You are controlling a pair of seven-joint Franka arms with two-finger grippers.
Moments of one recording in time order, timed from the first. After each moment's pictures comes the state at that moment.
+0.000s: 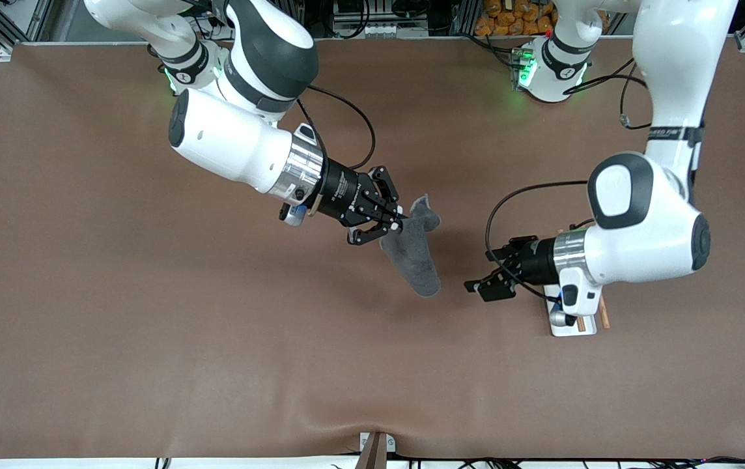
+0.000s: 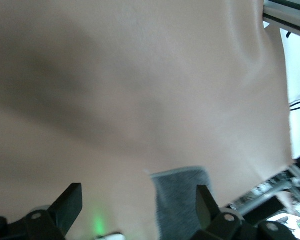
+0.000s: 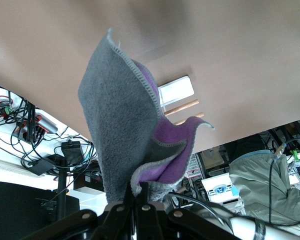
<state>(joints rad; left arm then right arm) -0.19 0.55 -0.10 -1.44 -0.78 1.98 -0.81 0.60 0.47 0.04 -1.34 0.85 2.37 2.15</state>
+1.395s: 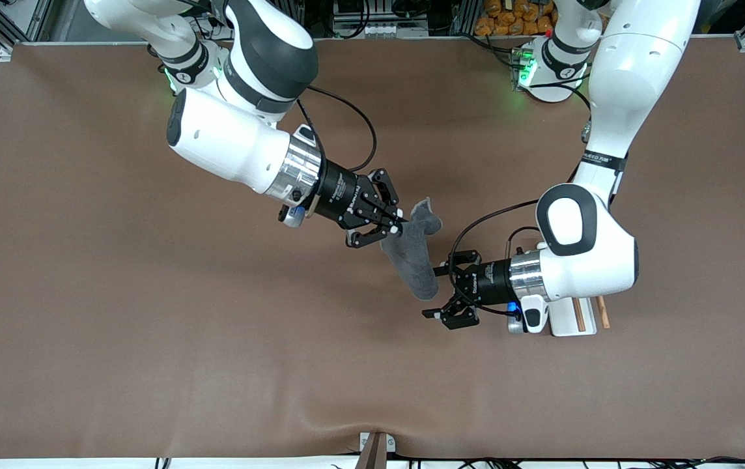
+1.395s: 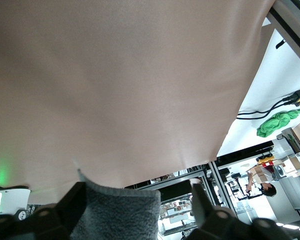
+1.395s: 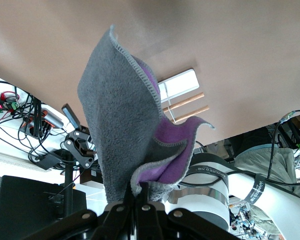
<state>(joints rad) -0.28 0.67 -0.11 -1.40 -1.09 2.15 -1.00 0.60 0.47 0.04 -1.34 0.86 2.40 2.15</state>
